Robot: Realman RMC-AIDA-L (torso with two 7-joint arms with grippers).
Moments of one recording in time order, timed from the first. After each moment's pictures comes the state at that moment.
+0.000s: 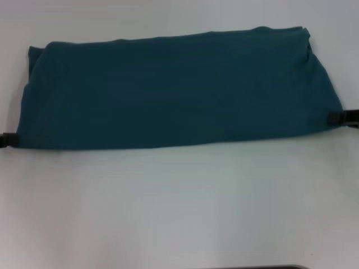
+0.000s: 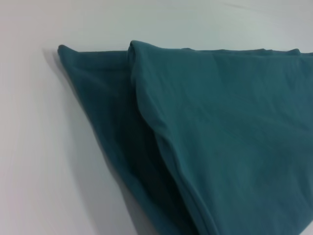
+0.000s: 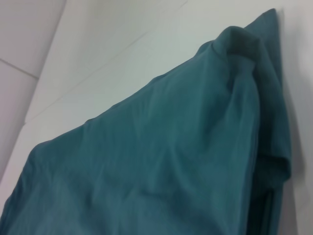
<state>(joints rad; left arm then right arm) -0.40 -1.95 -2.56 -0.85 -0.76 1.58 -1.99 0.41 1.94 -0.39 -0.56 -2.30 -1.51 2.08</state>
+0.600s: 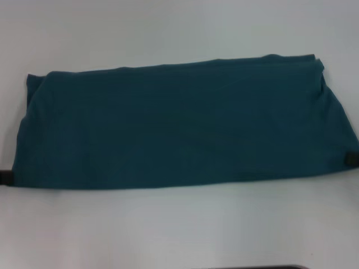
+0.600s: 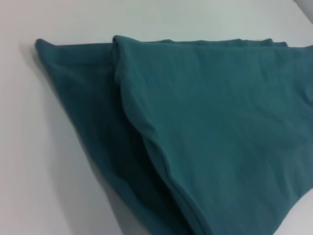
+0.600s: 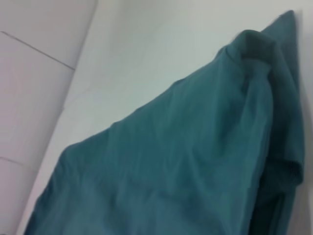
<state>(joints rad) -0.32 -1.94 -2.58 -0.90 -0.76 1.79 -1.93 0.25 1.94 -0.31 -0.56 -2.30 -1.69 1.92</state>
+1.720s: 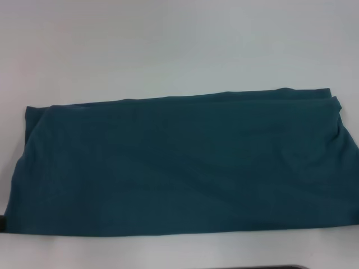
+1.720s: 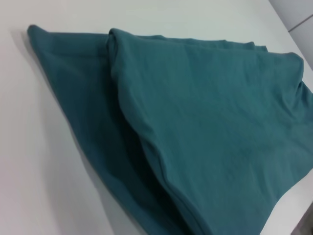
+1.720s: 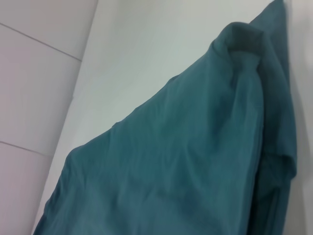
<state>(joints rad) -0.24 -1.94 -2.65 -0.91 -0.70 1.96 -1.87 0.08 1.95 -0.29 -0.56 -2.31 -1.82 1.85</state>
